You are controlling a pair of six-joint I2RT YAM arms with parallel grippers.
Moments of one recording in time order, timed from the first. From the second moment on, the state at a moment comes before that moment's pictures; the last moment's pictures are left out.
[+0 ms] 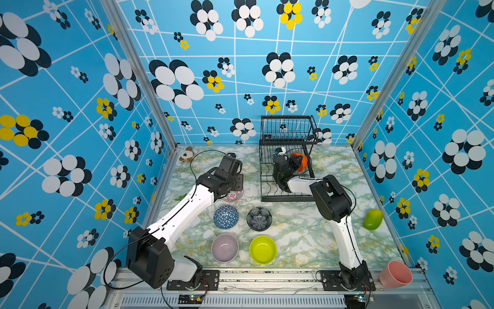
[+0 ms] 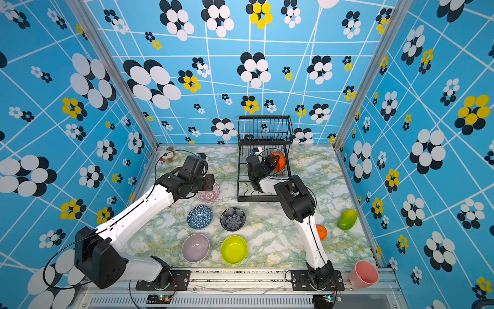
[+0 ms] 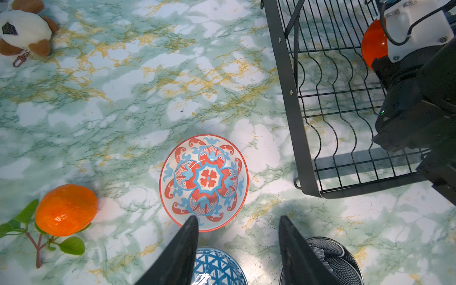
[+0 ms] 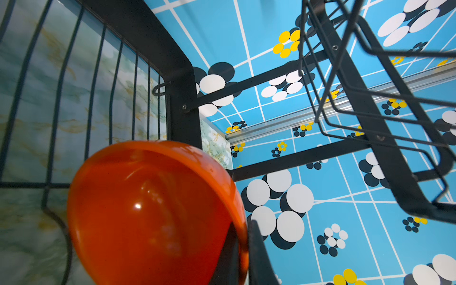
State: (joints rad) left arm -0.50 1.40 1.22 -0.67 -0.15 -0.35; right arm 0.54 2.31 1.49 0.55 1.31 -0.96
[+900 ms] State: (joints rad) left arm -0.51 1.40 1.22 -0.67 -0.15 -0.35; right arm 0.55 2.31 1.49 0.54 1.31 -0.96
